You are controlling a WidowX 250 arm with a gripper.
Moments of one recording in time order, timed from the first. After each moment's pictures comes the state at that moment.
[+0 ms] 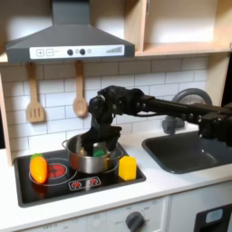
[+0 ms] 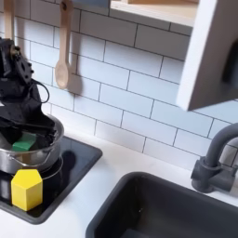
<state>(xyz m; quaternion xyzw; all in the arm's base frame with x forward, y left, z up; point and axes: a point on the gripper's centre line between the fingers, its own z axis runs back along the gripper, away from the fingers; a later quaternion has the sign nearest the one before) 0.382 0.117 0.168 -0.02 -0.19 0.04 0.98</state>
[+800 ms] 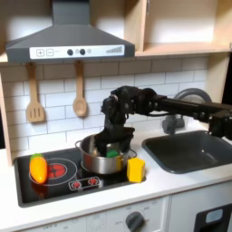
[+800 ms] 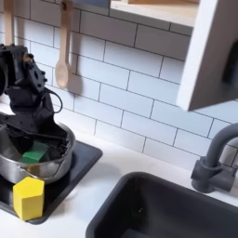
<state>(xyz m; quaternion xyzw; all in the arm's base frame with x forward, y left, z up) 0.370 0.087 0.165 -0.02 -0.17 0.02 0.99</state>
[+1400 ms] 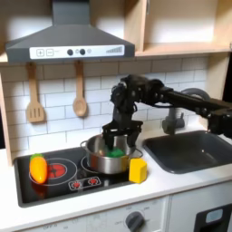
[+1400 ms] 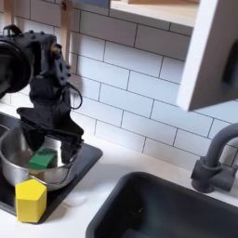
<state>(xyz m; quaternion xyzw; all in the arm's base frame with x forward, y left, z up) 0.369 0.069 0.180 0.00 -0.13 -0.01 0.99</state>
